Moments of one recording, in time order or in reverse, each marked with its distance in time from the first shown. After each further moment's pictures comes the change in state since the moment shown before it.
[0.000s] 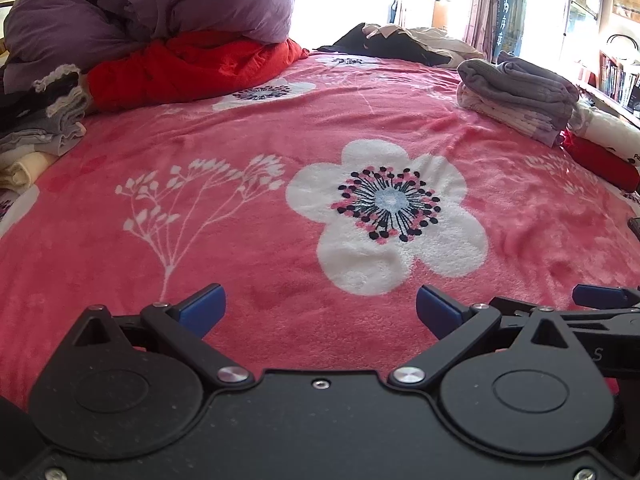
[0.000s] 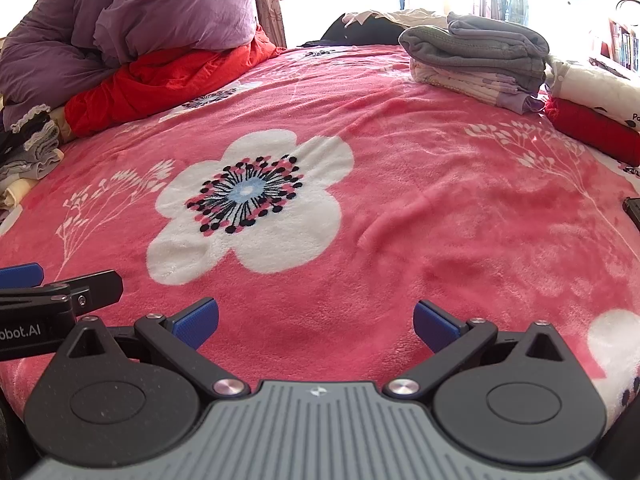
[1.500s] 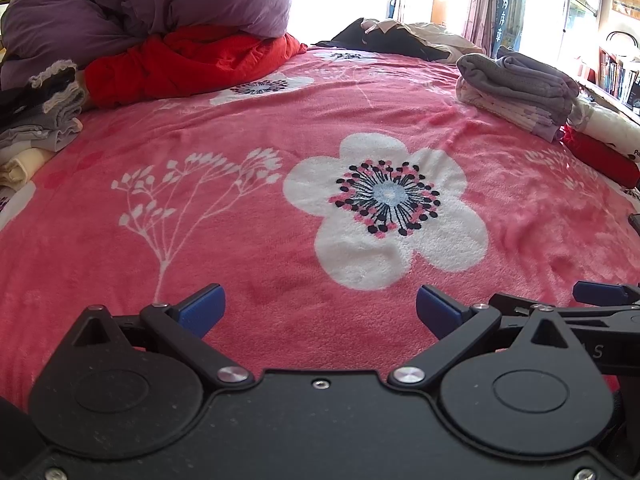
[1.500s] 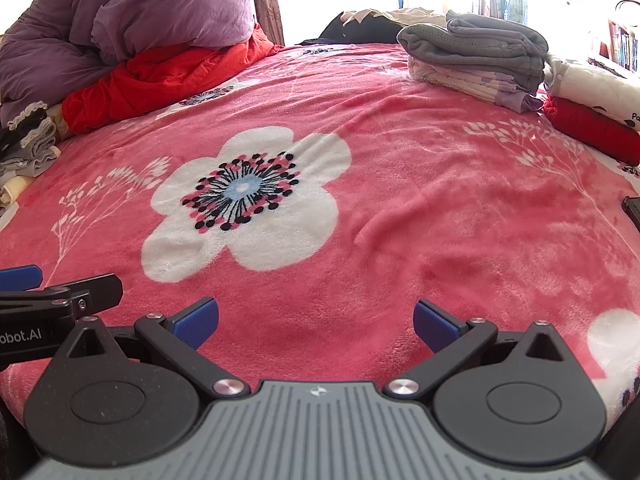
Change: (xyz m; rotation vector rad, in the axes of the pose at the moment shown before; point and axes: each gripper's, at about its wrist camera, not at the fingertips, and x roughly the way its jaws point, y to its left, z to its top) left arm 0.005 0.000 -0.001 0.006 0.007 -0.001; right arm 0.004 -0.001 -0.001 -0.001 0.000 -0.008
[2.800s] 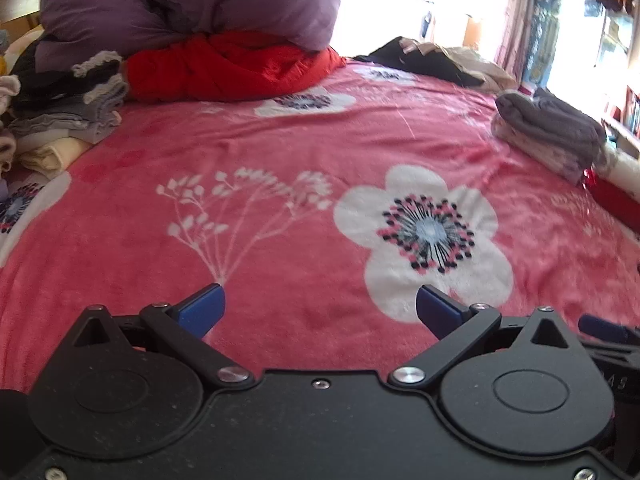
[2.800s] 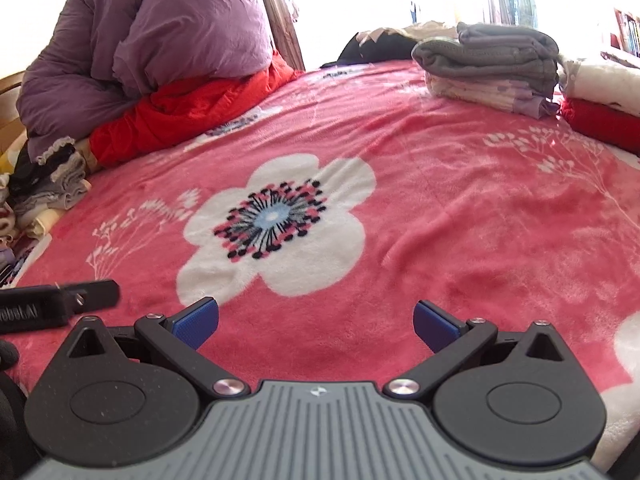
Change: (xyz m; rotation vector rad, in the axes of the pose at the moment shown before) left arm -0.026 0.052 0.029 -0.143 -0.045 0.043; right arm -0.010 -0.005 0.003 0.051 -0.092 0.116
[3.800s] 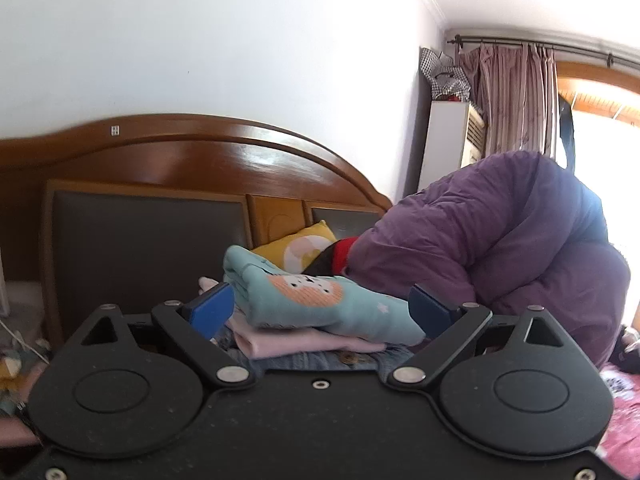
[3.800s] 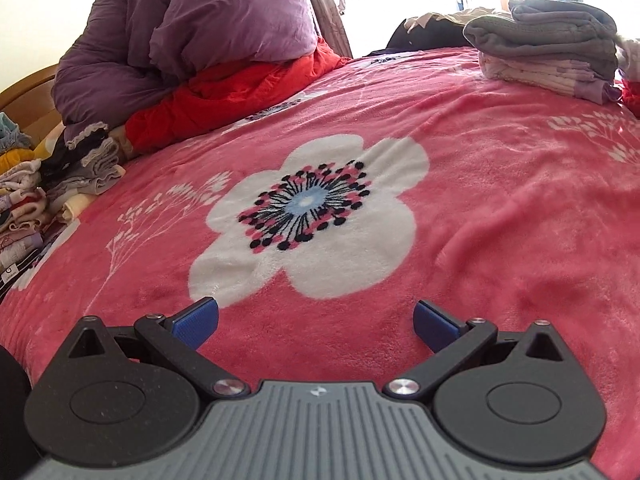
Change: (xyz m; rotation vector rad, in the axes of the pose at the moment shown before) left arm -0.174 0.369 0.208 -0.262 -0.613 0.560; right arm 0.050 -0.008 -0.008 -0.027 0.040 0.154
